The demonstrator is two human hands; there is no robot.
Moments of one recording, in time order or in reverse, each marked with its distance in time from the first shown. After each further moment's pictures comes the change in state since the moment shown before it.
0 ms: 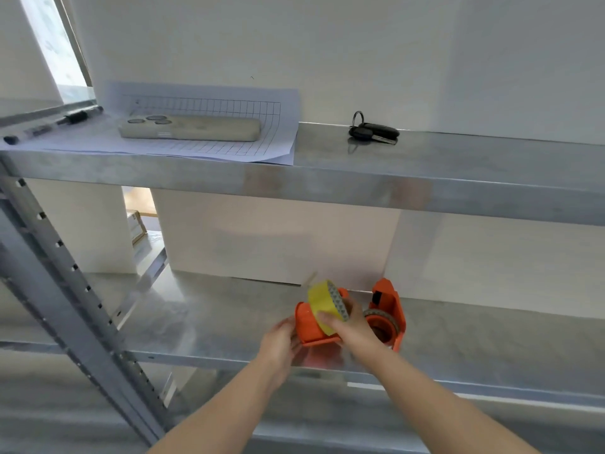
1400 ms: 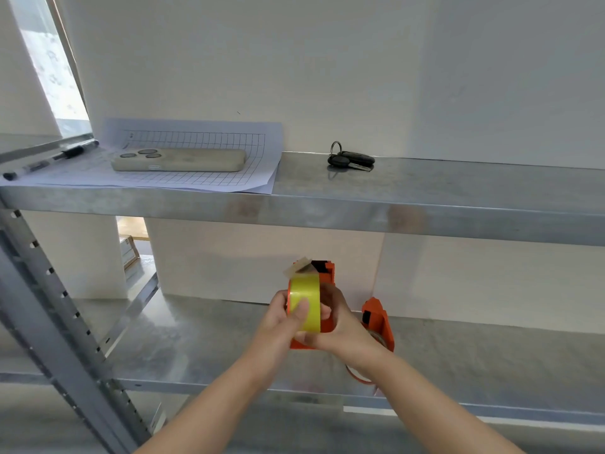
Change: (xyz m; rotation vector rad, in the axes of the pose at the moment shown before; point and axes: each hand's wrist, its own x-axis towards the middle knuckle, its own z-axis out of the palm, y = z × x) left_hand -0.079 0.072 0.036 0.255 -0.341 0.502; right_hand -0.051 -0.074 -0.016 -0.117 -0.259 -0.385
